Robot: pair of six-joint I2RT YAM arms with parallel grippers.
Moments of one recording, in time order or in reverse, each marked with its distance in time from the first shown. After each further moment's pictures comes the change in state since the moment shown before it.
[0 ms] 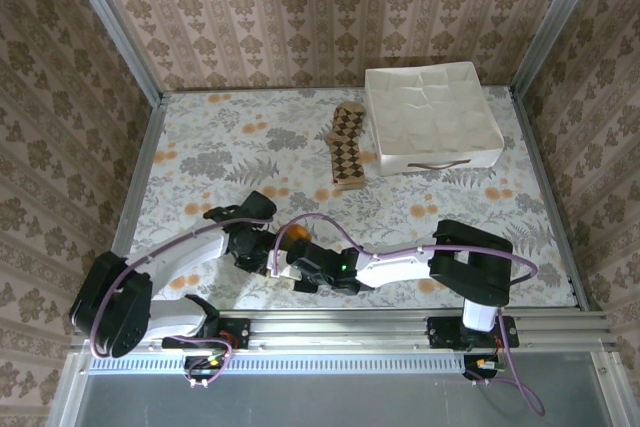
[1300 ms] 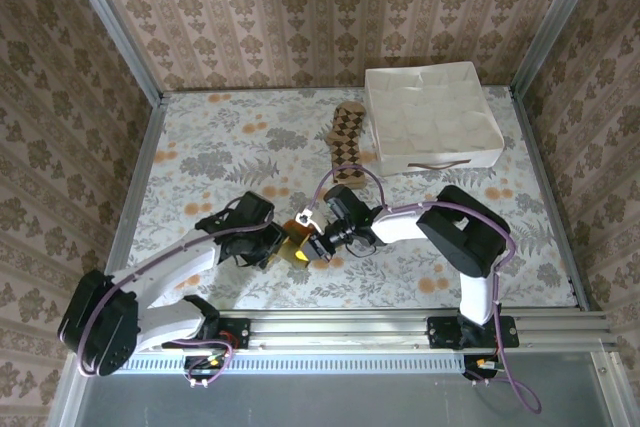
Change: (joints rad) left arm -0.027 -0.079 -0.056 0.219 -0.036 0.220; right arm -0.417 0.114 -0.024 0.126 -0.843 0.353
